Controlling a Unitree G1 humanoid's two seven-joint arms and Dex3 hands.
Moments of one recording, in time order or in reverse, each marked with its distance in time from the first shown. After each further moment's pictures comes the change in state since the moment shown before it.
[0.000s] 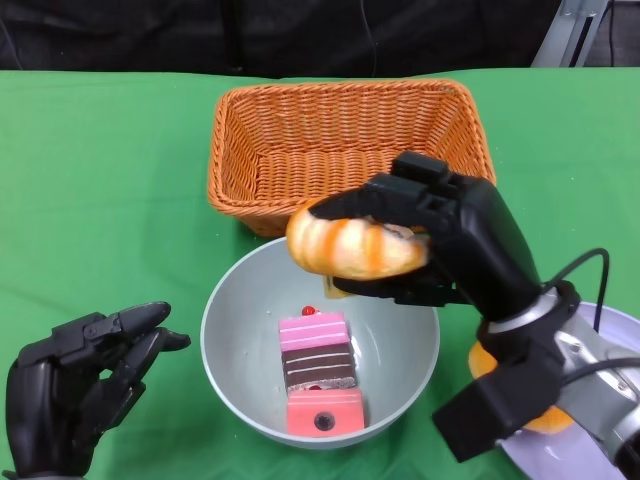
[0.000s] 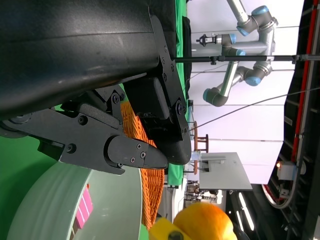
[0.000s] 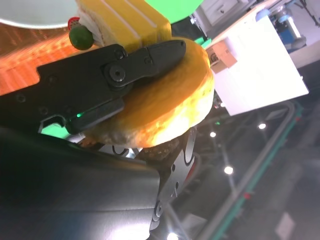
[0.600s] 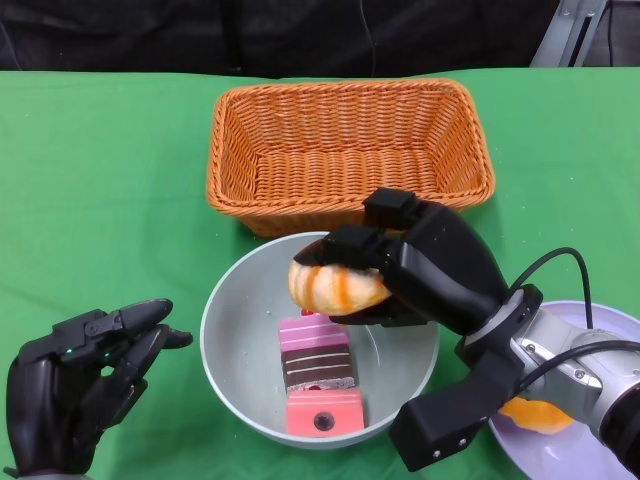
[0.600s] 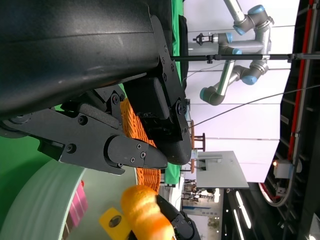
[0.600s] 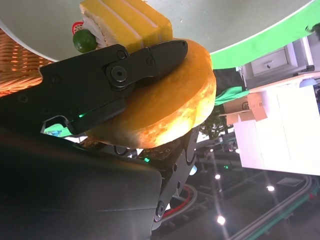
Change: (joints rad) left arm 0.009 -0.004 -0.010 -0.038 0.002 0.009 0.012; right arm -0.165 -0.007 0.220 0.271 -0.325 0.134 -0.223
